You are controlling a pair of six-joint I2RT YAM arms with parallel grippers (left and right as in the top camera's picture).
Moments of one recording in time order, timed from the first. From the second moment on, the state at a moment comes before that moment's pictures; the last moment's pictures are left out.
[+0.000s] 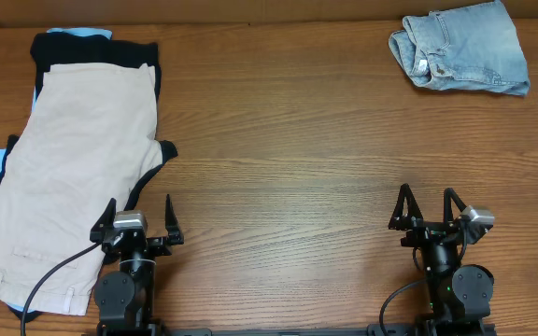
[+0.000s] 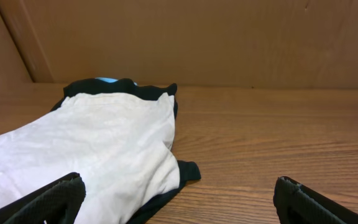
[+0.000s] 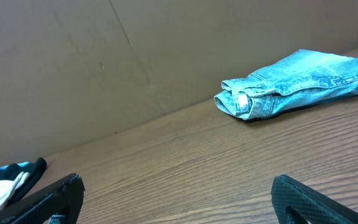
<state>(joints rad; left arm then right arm) 0.04 0.02 0.01 -0.08 -0.04 -0.02 0.07 0.01 0.02 -0.02 0.04 0.38</state>
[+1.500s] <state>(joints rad) 0.04 0.03 0.13 -0.24 0.10 0.01 0.07 0.03 0.12 0.00 -0.13 0.30</state>
